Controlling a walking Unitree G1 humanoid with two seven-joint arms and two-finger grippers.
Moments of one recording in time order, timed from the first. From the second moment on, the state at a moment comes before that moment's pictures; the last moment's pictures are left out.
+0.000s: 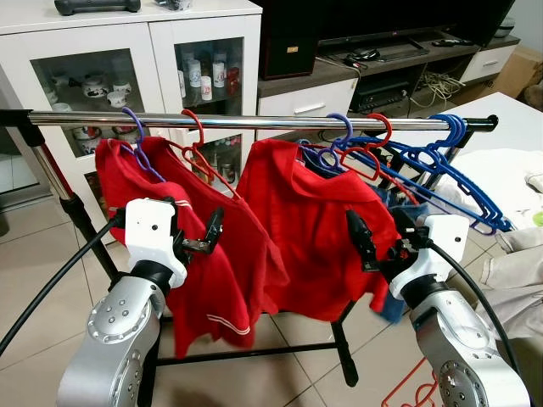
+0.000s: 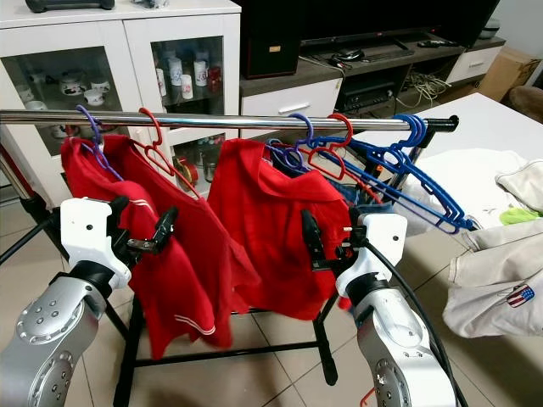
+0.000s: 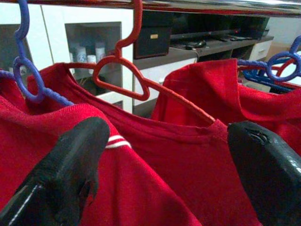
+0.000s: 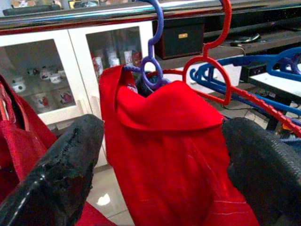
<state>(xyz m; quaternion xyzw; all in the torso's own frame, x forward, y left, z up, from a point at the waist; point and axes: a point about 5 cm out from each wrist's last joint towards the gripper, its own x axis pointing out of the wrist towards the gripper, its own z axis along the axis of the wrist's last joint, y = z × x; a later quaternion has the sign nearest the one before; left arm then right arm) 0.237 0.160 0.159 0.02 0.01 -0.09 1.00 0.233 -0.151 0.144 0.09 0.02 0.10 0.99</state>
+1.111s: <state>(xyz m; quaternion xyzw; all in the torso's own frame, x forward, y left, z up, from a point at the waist) 0.240 0.159 0.159 0.02 0.00 -0.05 1.00 0.200 -0.158 0.137 0.05 0.03 0.08 1.00</state>
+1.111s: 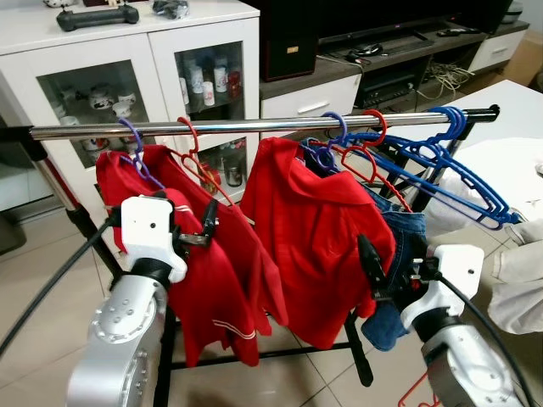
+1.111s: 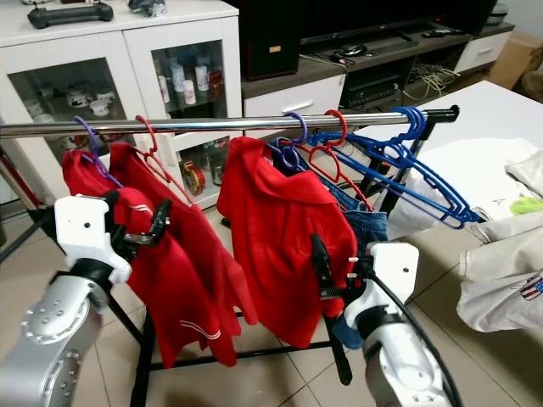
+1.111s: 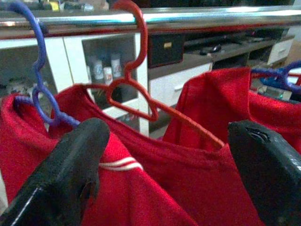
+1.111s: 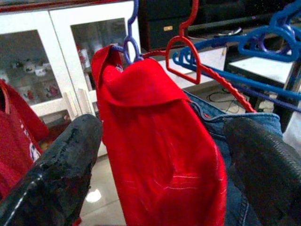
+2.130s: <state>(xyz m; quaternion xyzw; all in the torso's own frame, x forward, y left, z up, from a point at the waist) 0.235 0.157 0.154 0.05 0.01 -0.07 1.00 0.220 -0.147 0.143 0.03 0.02 0.11 0.99</state>
